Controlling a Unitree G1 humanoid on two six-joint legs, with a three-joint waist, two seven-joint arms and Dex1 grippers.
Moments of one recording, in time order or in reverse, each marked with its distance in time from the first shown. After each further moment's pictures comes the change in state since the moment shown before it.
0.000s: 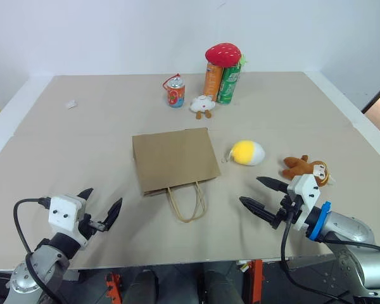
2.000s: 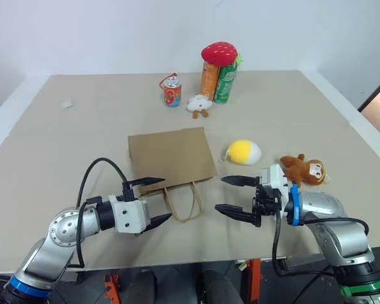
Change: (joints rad) left arm -0.499 0.301 -0.419 0.261 0.316 -0.507 -0.466; right arm -0.212 -0.018 0.185 0.061 0.042 0.020 0.237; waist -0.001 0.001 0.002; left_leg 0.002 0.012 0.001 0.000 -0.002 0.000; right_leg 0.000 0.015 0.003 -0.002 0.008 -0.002
